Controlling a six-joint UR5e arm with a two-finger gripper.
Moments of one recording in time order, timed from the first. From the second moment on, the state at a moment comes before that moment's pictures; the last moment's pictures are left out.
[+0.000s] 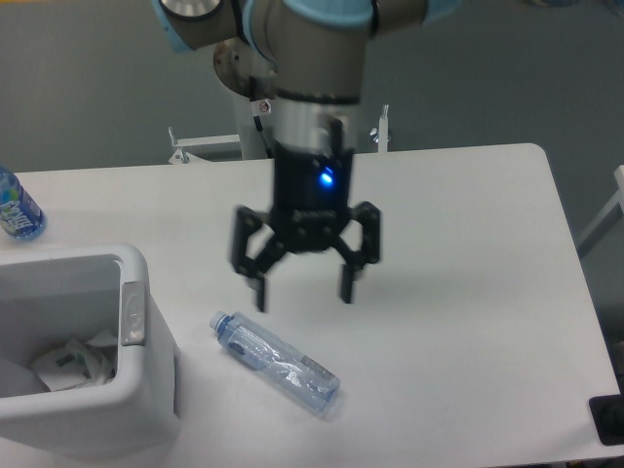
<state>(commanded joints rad) 2.40 -1.88 -1.43 -0.85 1.41 0.00</state>
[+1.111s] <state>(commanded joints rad) 2.34 -2.19 -1.49 -0.85 1.48 -0.09</state>
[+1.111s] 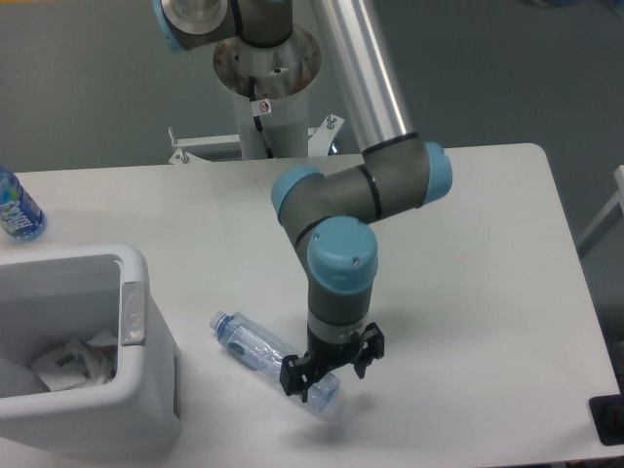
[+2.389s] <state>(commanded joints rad) 2.29 -2.24 -1.49 -0.84 1.55 -0.13</state>
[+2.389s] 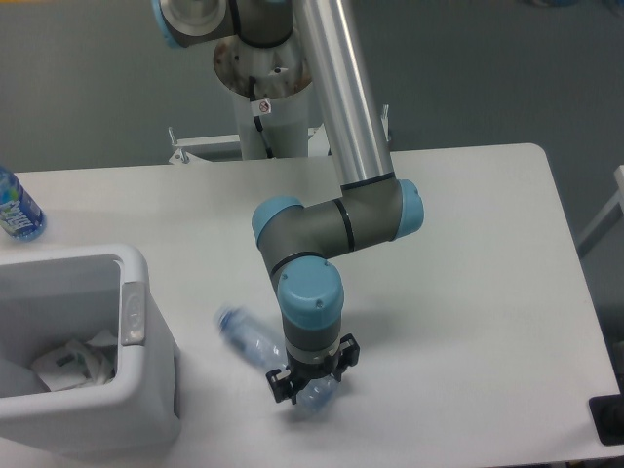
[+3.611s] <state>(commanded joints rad) 2.46 -1.99 -1.31 -0.82 1.12 -0.12</state>
